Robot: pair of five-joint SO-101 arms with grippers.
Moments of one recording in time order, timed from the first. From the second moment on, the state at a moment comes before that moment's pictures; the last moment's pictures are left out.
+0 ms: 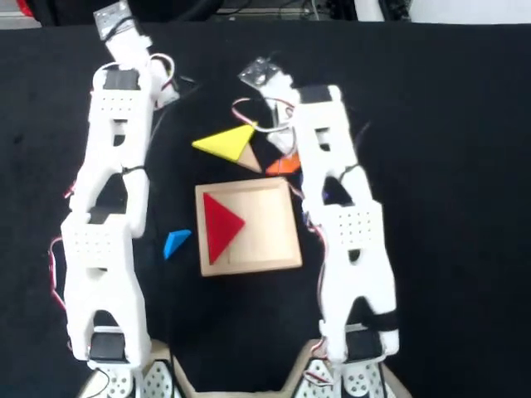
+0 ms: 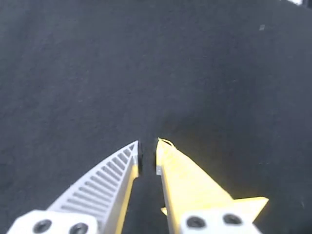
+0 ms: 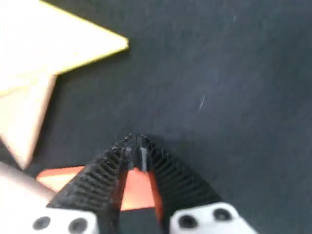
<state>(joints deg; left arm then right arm) -3.8 42.3 -42.0 60.4 21.6 -7.6 60.0 -54.2 80.7 36.7</state>
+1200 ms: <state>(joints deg) -17.8 45.0 -42.0 64.7 21.8 -30.9 75.1 -85.8 95.3 35.1</state>
